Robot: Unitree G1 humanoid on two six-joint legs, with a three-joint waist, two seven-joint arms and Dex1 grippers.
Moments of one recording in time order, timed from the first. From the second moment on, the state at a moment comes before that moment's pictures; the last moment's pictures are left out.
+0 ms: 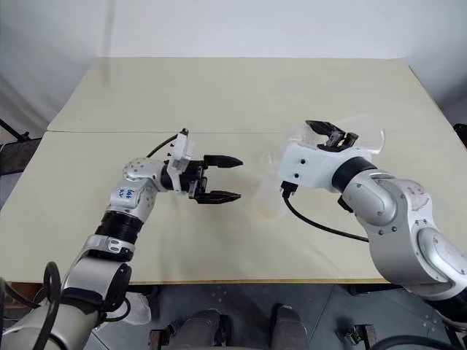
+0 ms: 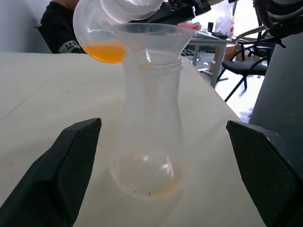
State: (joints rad) left arm -0.85 0.32 -0.08 0.56 -0.37 0.02 -1.35; right arm -0.56 -1.04 0.31 -0.77 -0.27 0.80 0.49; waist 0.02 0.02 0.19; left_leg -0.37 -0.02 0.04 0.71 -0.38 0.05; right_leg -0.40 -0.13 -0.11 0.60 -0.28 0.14
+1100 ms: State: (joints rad) left arm -0.88 0.29 -0.08 0.63 -0.35 -0.03 -1.37; right arm -0.53 -0.99 0.30 -0.70 -0.61 0.57 0.72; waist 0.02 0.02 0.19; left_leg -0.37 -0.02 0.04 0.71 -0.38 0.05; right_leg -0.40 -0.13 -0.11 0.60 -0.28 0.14
